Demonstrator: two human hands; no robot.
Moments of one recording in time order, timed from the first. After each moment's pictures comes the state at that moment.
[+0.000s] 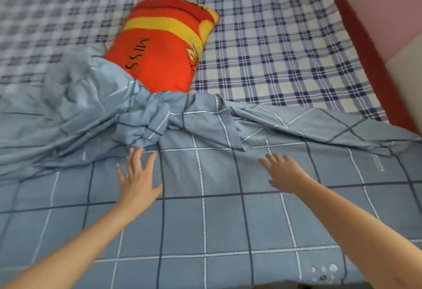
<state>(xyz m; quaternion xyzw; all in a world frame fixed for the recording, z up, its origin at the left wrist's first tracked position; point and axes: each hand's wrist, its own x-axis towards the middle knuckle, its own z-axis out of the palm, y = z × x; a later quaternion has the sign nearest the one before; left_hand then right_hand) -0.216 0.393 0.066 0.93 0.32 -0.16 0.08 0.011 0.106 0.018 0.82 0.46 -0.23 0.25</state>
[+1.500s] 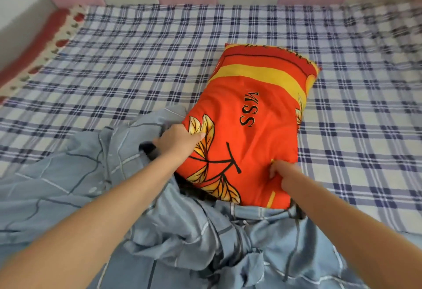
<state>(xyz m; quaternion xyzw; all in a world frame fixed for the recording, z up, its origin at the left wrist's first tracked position) -0.073 0.733 0.080 0.82 0.53 -0.02 0.21 0.068 0.538 -0.017 0.78 -0.16 -0.40 -0.46</state>
